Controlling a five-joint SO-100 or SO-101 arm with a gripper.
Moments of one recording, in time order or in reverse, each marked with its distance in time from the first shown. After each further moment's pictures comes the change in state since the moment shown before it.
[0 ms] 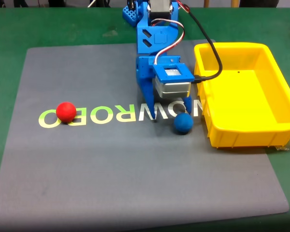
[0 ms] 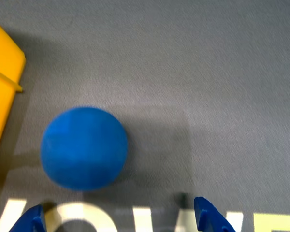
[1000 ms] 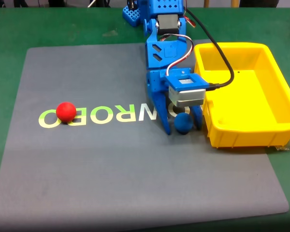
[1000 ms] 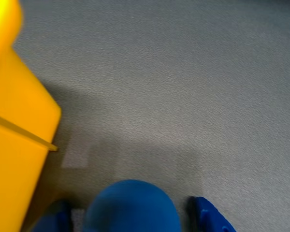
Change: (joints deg) arm -3.3 -10.3 -6.3 -10.5 1.8
